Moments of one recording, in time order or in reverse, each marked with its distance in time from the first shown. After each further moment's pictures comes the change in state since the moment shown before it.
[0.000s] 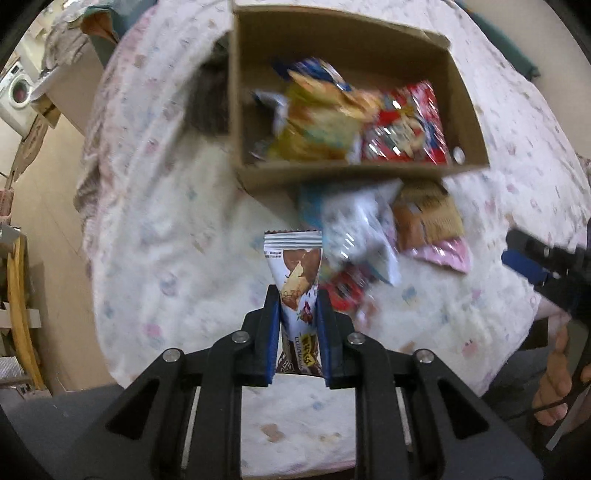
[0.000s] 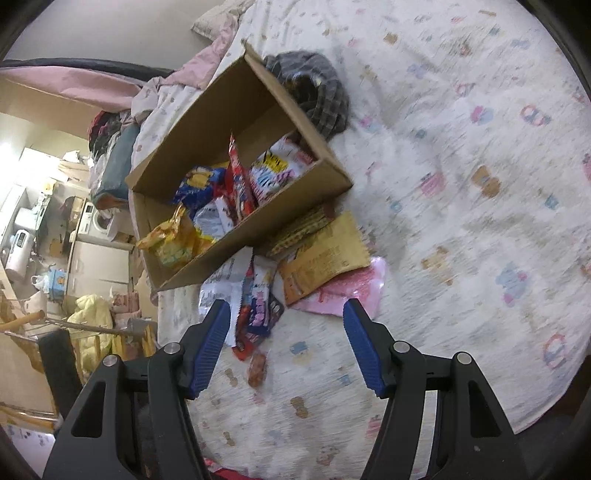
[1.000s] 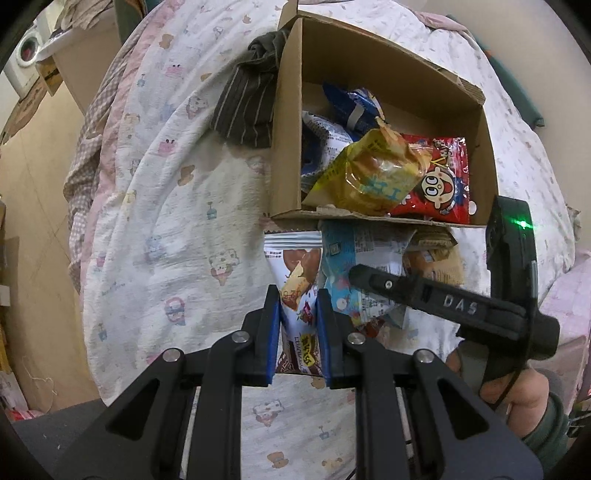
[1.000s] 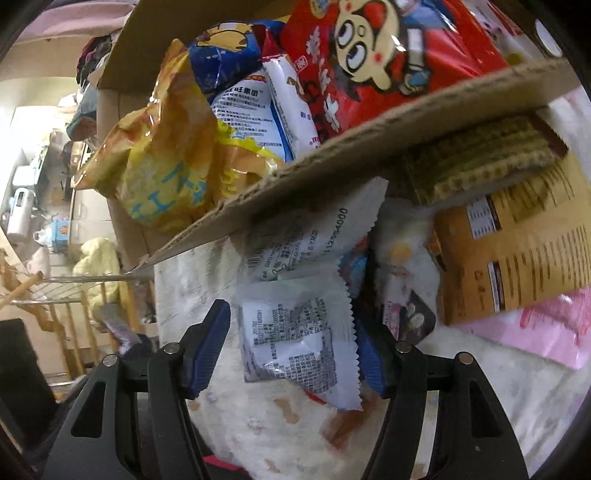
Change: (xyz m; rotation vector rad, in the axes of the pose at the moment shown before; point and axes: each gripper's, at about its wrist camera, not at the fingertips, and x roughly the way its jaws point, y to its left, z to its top) left arm 0.017 0.047 0.019 -0.122 -0.025 -0.118; right arm 0.172 0.078 0.002 -0.047 0.307 0.032
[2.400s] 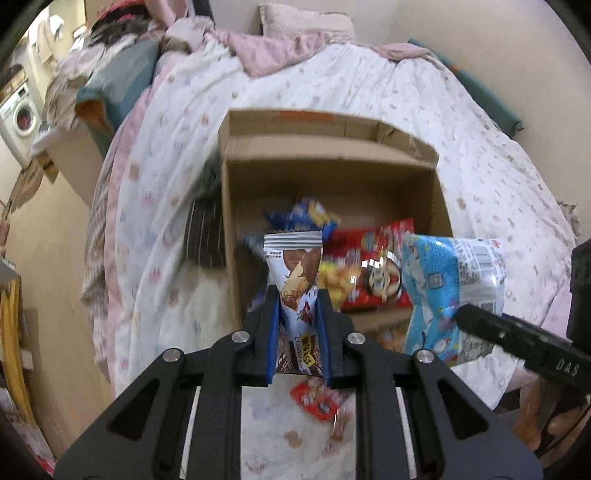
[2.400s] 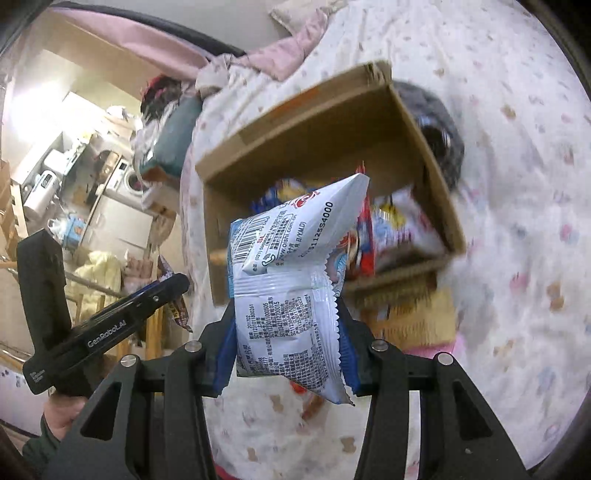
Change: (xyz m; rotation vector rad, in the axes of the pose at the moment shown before) left arm -0.054 -0.077 0.074 0.157 -0.220 0.058; right arm -0.166 0.021 -0.004 -0.208 -0.307 0.000
